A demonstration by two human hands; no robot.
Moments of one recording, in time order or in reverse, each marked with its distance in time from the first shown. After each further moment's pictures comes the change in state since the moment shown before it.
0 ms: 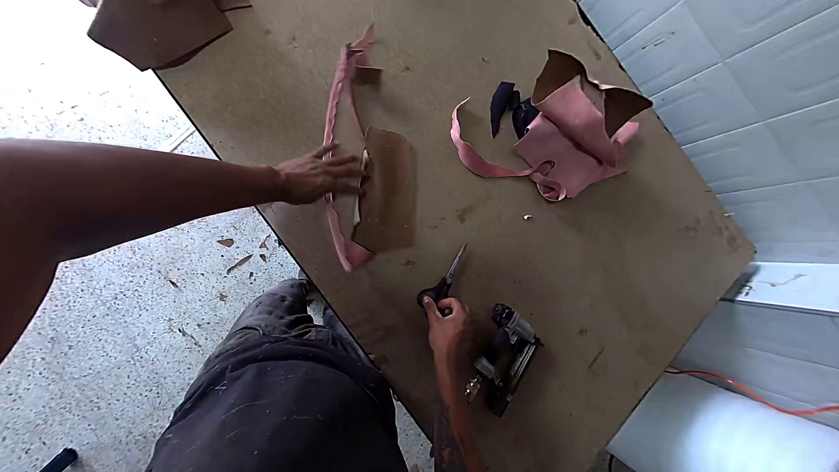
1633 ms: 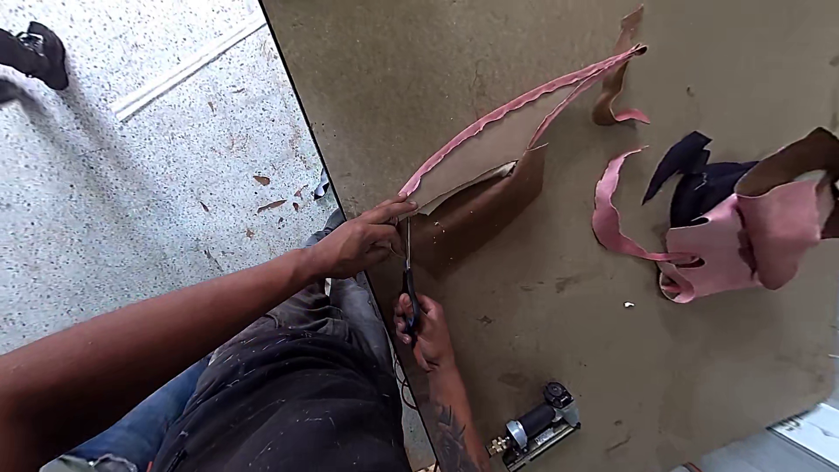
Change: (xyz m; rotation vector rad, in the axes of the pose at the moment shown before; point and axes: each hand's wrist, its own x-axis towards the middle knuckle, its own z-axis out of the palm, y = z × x) left_hand -0.119 0.035 0.062 -1.044 0.609 -0.405; right_hand -0.039 -0.219 0.093 0.859 -1.066 0.256
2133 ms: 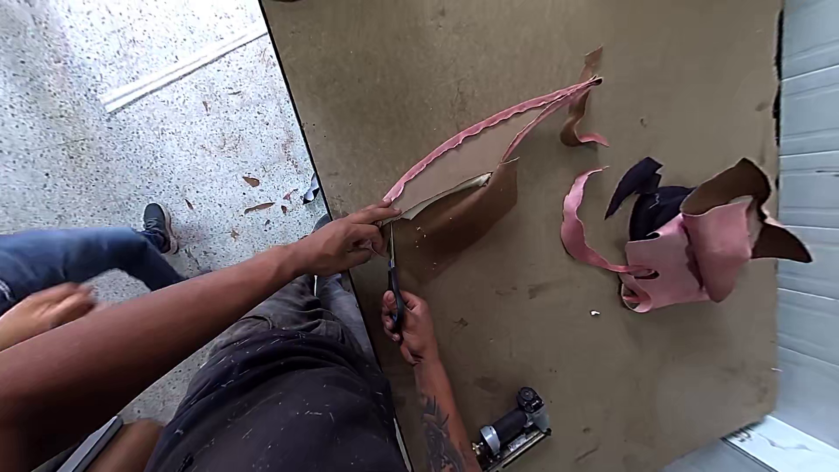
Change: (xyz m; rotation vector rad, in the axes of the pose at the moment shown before) left_hand -0.004 0.003 0.003 0.003 -0.018 0.015; right_hand 0.005 -0.006 -0.019 -0.064 -0.063 0.002
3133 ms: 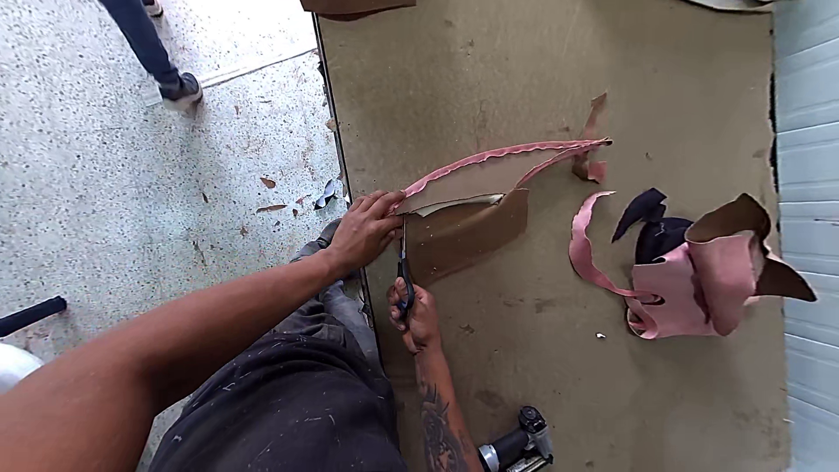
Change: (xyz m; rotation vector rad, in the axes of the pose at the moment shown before) left_hand -0.007 -0.001 0.044 0.694 0.389 -0.166; right_hand 0.006 0.007 0.008 -0.008 -0.042 -0.073
